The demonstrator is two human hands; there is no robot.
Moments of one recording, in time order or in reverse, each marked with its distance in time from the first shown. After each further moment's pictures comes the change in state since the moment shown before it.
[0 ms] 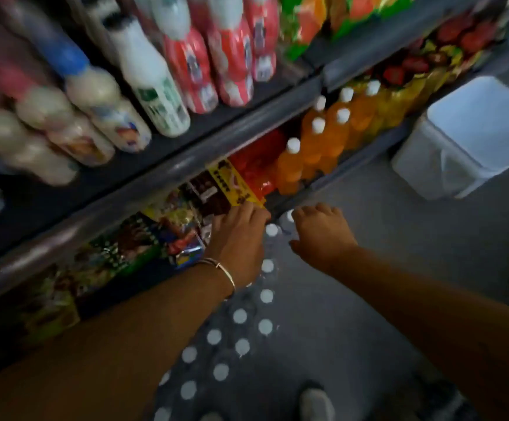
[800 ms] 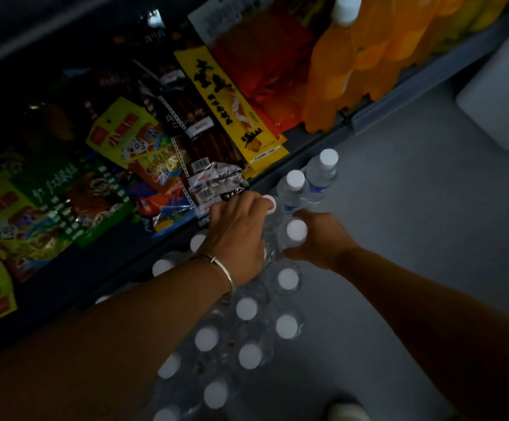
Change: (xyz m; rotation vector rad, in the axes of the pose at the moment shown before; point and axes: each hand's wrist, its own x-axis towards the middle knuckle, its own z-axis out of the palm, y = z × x) left_hand 0.023 -0.081 0.194 -0.042 0.043 0.039; right_hand 0.086 -0.007 0.232 0.619 -0.116 0.079
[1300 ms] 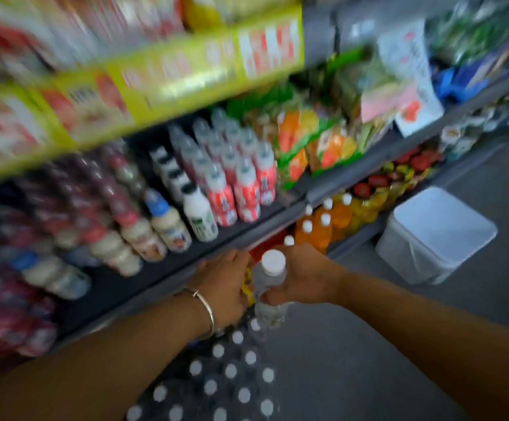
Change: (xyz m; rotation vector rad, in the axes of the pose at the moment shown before) left_hand -0.037 0.109 -0.343 0.089 -0.010 0.014; right_hand -0.197 -0.229 -0.308 0.002 0.001 -0.429
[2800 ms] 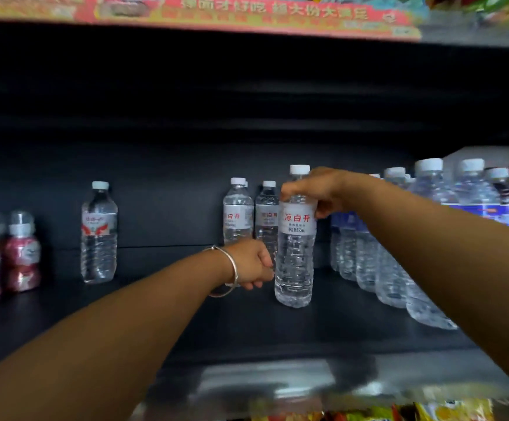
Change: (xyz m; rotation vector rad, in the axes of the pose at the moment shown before) left_hand -0.213 -0.157 -0.698 -0.392 0.596 -0.308; right_hand 0.077 -0.752 -0.362 -0.041 0.386 -0.442
